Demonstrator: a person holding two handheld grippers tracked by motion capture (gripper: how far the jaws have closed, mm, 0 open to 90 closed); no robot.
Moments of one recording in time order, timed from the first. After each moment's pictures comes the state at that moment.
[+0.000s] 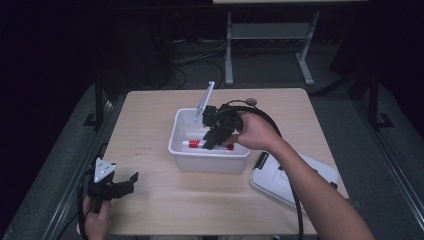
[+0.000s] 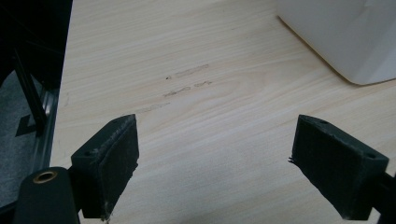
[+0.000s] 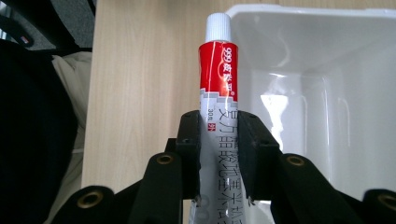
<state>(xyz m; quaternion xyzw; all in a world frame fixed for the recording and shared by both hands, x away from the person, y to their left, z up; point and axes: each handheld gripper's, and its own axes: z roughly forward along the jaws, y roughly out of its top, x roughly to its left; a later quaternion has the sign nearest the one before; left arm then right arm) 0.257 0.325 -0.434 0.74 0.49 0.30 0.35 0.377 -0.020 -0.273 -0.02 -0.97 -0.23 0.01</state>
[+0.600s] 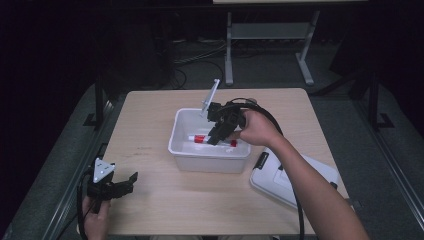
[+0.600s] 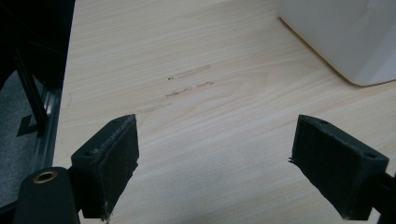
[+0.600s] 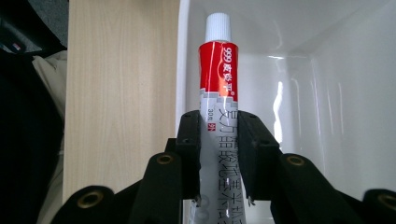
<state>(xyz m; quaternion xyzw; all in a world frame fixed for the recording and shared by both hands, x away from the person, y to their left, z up) 0.256 0.326 -0.433 0.74 0.49 0.30 0.35 0.401 -0.030 -0.291 -0.05 -0.97 -0.23 0.02</state>
